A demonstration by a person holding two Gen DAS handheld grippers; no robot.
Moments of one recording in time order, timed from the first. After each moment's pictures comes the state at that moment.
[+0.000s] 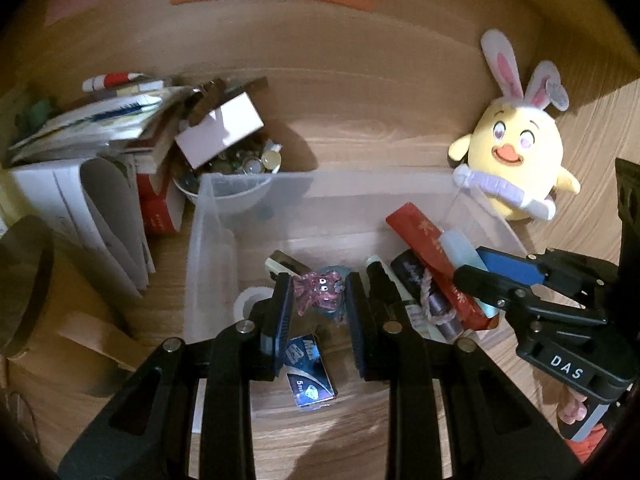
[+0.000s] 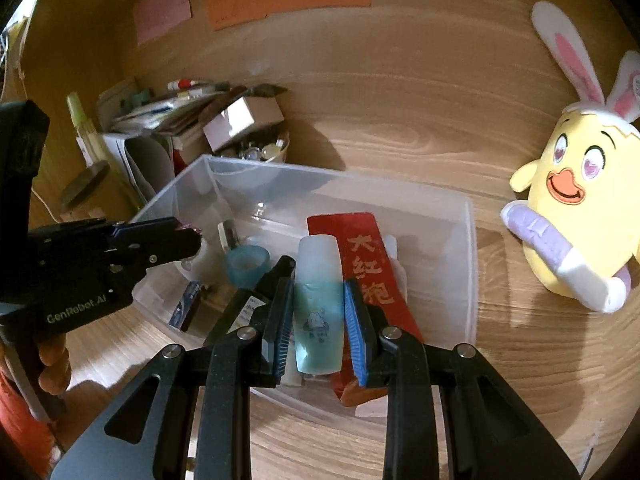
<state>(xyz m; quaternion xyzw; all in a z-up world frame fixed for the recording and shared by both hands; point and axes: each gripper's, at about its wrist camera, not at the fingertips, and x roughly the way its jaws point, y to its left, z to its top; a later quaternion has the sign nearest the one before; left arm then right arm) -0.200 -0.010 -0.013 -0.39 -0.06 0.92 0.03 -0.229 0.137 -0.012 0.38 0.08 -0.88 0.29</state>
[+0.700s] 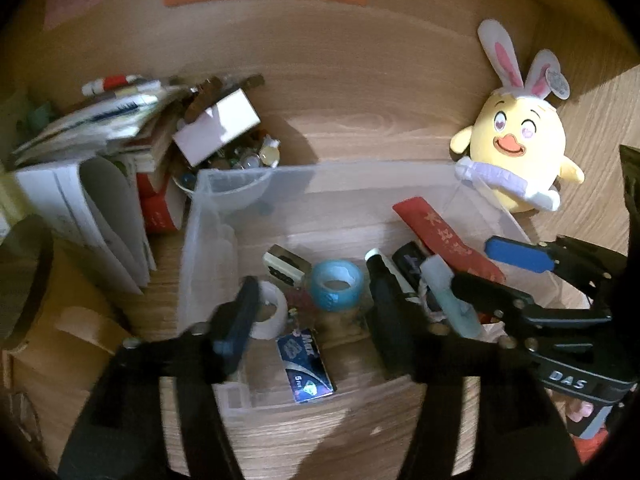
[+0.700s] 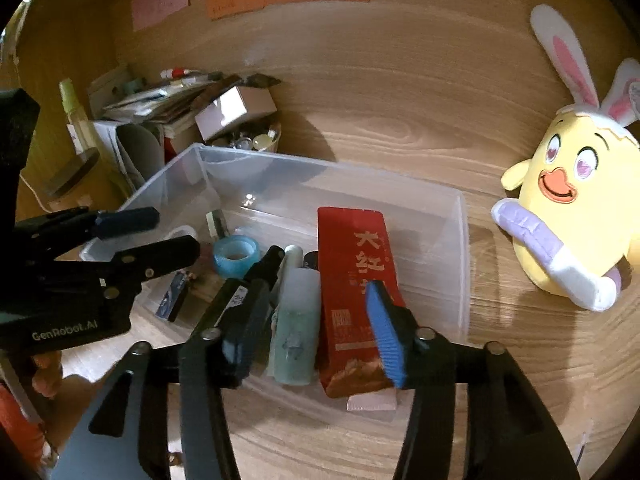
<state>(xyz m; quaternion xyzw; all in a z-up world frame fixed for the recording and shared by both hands) -0.196 -0.004 -0.011 -0.38 -0.04 0.92 0.02 -0.223 0.142 -0.010 0.37 0.10 -0.88 0.28</state>
